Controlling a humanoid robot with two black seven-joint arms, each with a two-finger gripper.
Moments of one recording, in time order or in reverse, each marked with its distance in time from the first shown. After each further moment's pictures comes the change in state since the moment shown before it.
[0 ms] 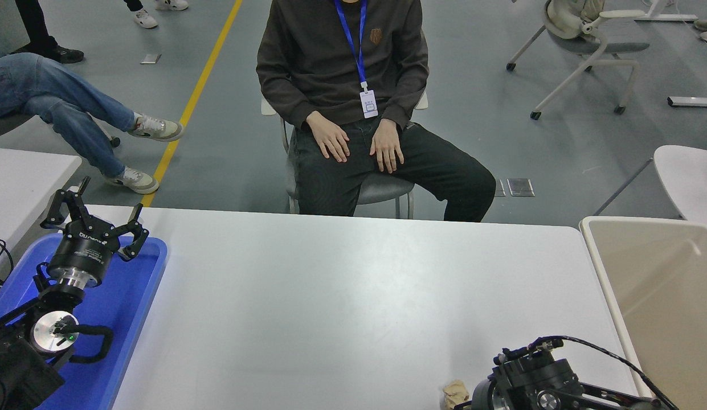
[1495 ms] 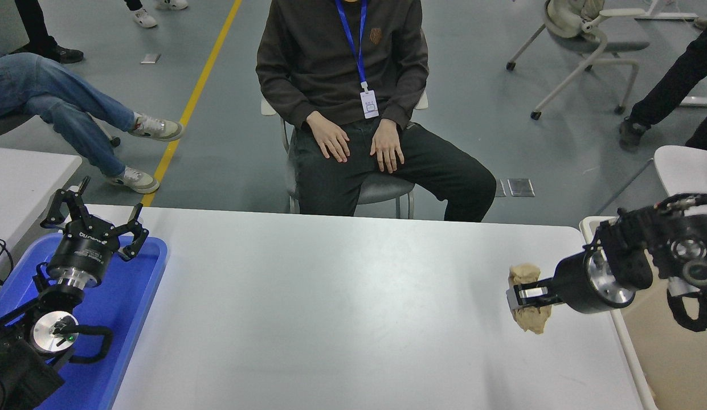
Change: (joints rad) left arm 0.000 0.000 0.000 0.000 0.000 0.001 0.000; right arm 0.497 -0.525 0.124 0.126 0.610 0.160 0.024
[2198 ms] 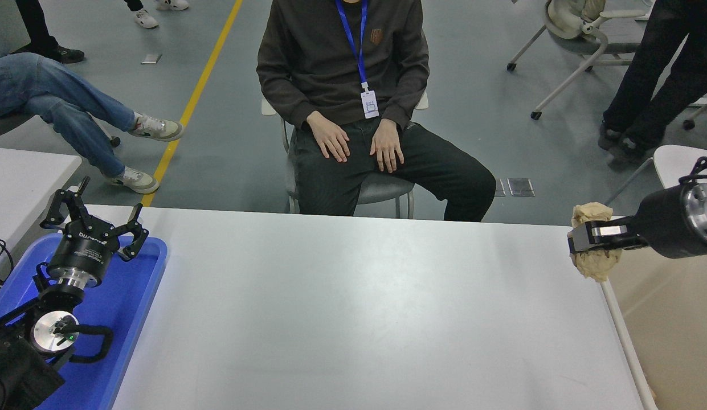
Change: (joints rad) left arm 0.000 0.000 0.000 0.000 0.000 0.000 0.000; right arm 0.071 -0.198 0.110 -0.015 0.129 0.075 -0.014
